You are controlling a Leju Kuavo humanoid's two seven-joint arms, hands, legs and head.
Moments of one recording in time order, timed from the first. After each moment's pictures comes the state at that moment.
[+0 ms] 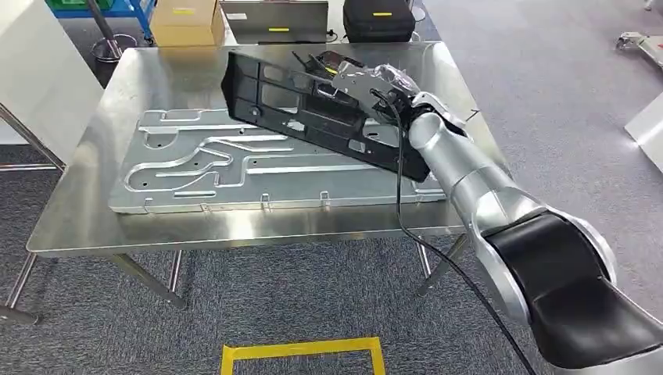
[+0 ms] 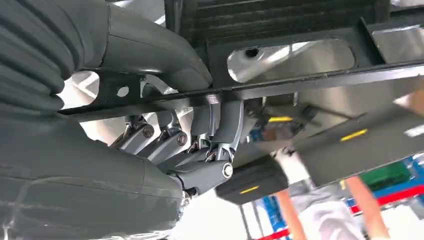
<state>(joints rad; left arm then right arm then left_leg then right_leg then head) -0.03 -0.08 -0.31 -0.15 0.58 0.18 -0.36 -1.25 0.05 0.44 -0.44 0.61 0.08 -0.06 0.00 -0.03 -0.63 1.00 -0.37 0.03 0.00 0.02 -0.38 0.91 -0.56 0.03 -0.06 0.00</state>
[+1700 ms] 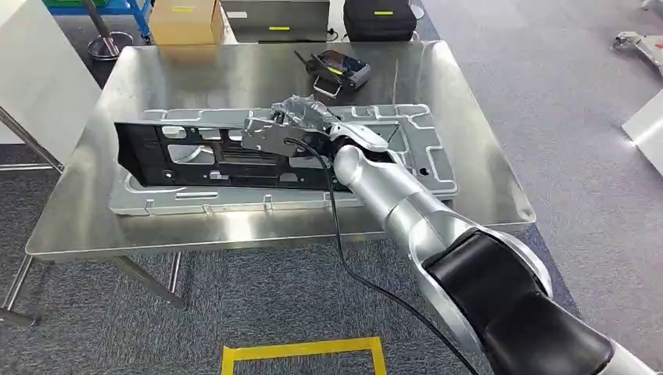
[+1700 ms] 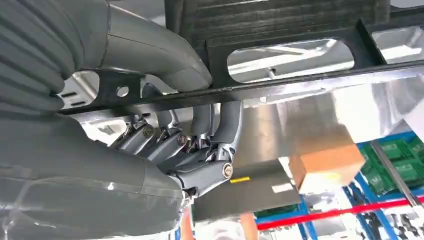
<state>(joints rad) -0.04 -0.08 -0.31 -0.15 0.64 0.22 -0.38 -1.20 0.28 0.49 -0.44 0.75 0.06 -0.18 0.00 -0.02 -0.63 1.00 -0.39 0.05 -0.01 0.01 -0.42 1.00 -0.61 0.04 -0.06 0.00</state>
